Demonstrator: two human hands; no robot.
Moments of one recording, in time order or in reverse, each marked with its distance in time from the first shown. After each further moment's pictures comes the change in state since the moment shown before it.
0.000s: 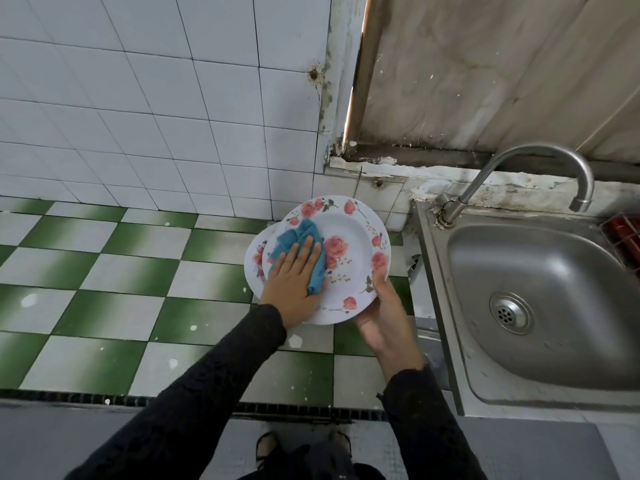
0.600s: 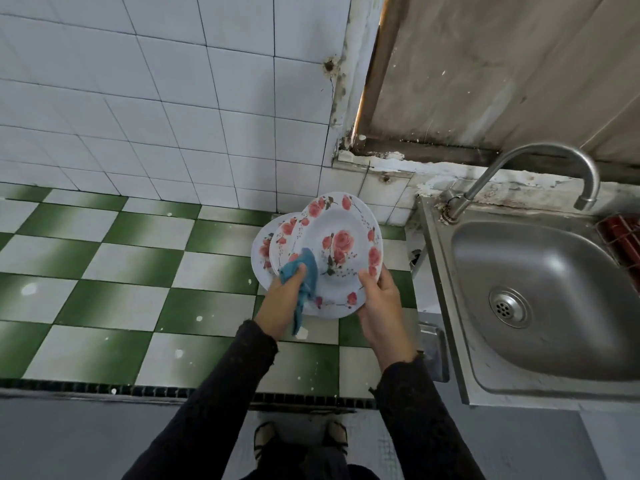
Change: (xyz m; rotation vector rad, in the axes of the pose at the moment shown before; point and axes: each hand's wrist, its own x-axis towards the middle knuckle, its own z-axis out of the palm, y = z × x) left_hand -0.048 0.012 -0.033 -1.422 0.108 -0.467; right_hand -0.011 0.017 0.023 -0.406 0.140 -0.118
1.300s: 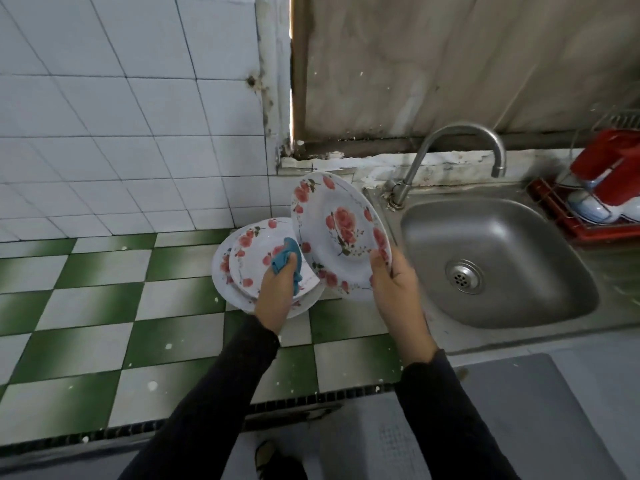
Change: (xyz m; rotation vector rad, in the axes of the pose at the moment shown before) left_hand -0.009 0.020 0.060 0.016 -0.006 0.105; right_hand -0.048 -0.061 -0.054 -0.351 0.064 -0.423
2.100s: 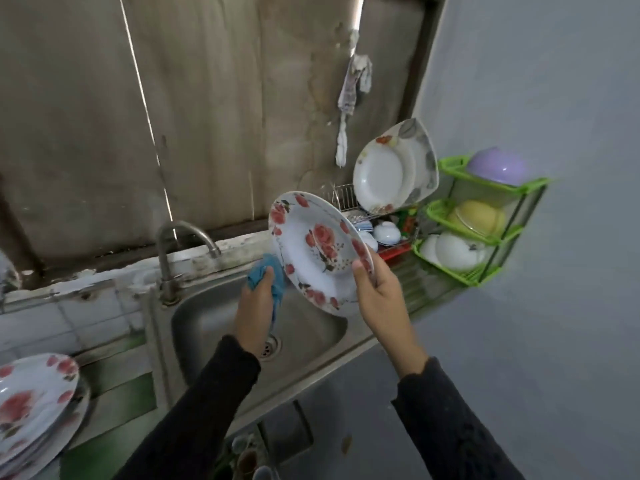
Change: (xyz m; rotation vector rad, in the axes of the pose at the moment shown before) left_hand -0.143 0.035 0.413 -0.047 -0.410 0.215; right_hand -0.045 -0.083 -0.425 -0.229 0.392 -0.404
